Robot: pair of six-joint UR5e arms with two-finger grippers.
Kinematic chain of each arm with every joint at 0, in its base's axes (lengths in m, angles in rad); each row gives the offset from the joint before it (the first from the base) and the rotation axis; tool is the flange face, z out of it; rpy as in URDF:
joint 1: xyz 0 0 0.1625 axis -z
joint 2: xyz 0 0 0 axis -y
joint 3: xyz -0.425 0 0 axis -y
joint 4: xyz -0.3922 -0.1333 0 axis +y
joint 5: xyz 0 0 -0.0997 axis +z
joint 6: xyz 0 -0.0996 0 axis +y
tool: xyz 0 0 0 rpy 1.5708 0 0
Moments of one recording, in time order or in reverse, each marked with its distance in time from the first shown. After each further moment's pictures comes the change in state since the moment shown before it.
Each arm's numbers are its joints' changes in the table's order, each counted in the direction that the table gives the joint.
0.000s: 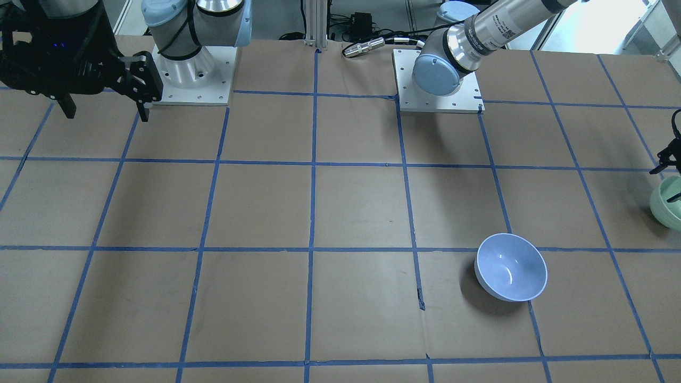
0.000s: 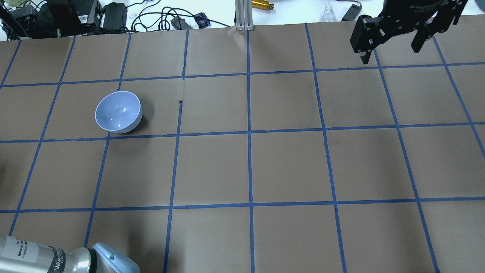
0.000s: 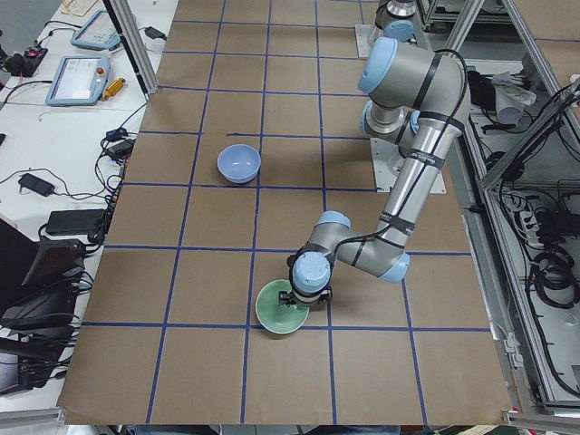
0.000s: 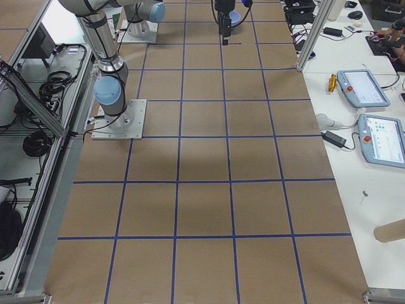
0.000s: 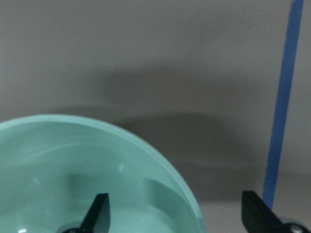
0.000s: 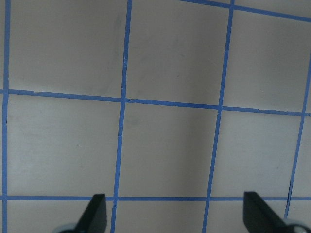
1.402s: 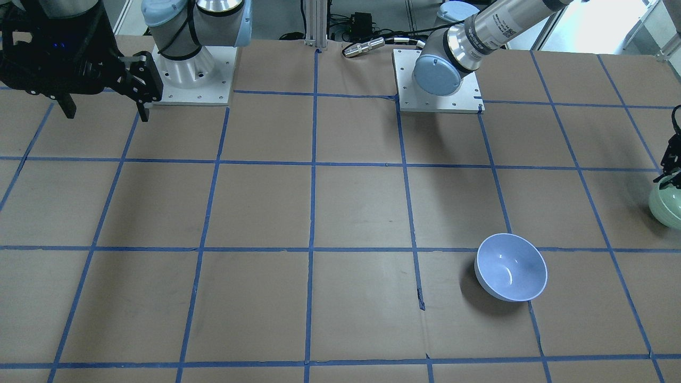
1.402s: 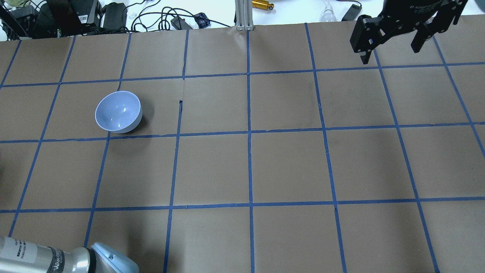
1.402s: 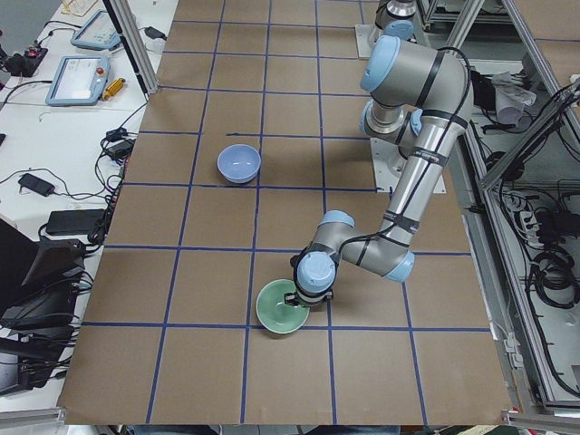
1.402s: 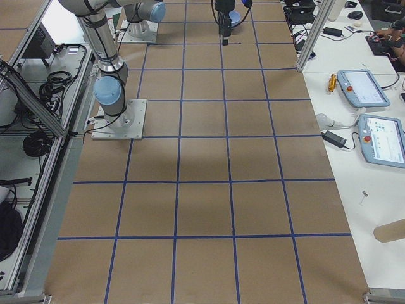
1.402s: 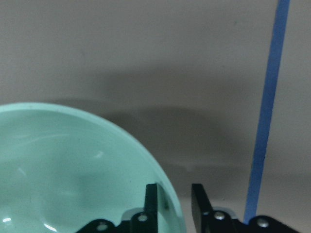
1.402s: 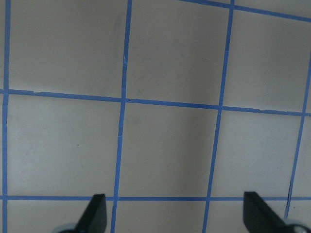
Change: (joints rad) left arm -0.012 0.019 -0.014 0.000 -0.003 0.000; right arm 0.000 0.000 0.000 0.000 0.000 0.000
